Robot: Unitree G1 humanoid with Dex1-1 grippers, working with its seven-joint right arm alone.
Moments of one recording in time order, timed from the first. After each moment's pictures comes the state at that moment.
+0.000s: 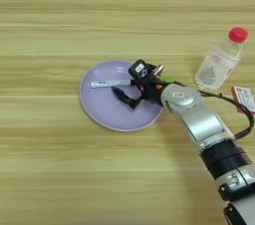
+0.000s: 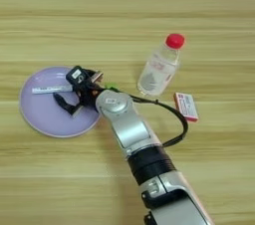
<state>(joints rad) -0.35 -0.32 0.28 0.29 -0.06 0.29 0.47</state>
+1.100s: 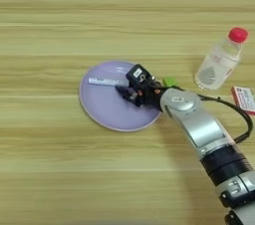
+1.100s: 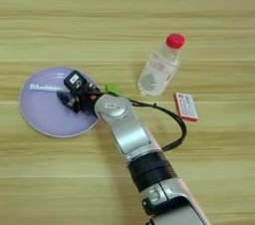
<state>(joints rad) -0.32 -0.32 0.29 0.24 -0.07 0.30 0.50</state>
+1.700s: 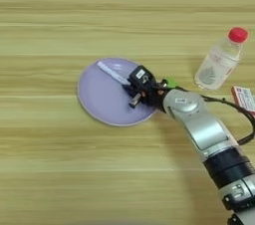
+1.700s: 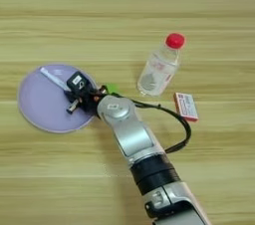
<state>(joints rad) -0.29 -0.33 0.27 0.19 -0.09 0.34 0.51</state>
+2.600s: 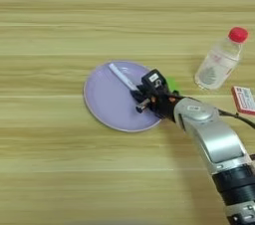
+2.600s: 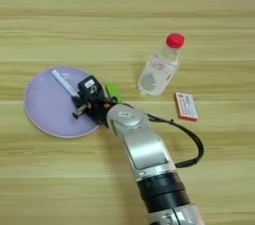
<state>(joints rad) -0.18 -0.31 0.14 -0.04 -0.01 0.55 0.50</state>
